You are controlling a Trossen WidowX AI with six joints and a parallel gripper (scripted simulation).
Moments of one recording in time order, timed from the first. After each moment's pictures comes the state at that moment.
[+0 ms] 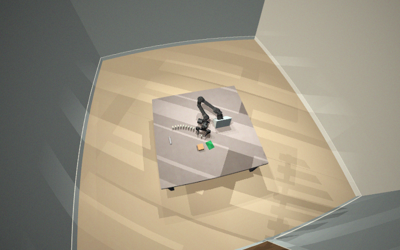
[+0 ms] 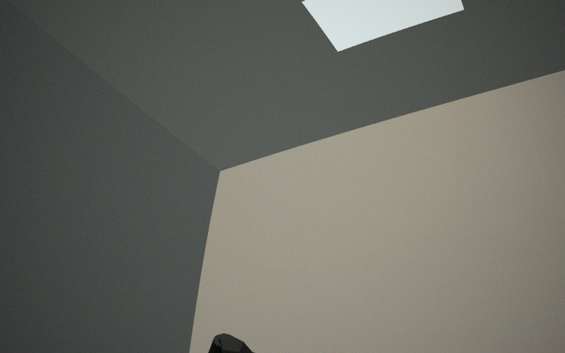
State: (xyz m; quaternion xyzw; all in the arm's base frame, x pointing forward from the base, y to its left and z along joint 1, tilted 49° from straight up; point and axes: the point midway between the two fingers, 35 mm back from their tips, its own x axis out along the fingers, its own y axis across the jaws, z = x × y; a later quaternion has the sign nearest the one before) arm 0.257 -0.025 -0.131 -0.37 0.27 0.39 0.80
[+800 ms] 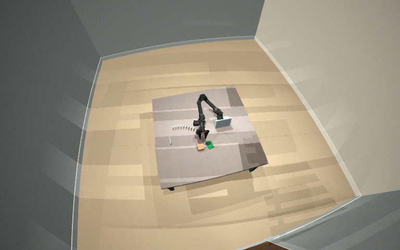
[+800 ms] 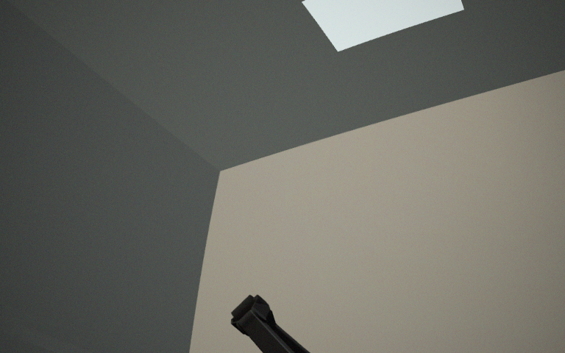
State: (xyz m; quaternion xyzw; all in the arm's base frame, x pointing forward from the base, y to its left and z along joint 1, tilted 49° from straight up) arm 0.276 0.056 -0.142 -0.11 0.59 0.25 0.76
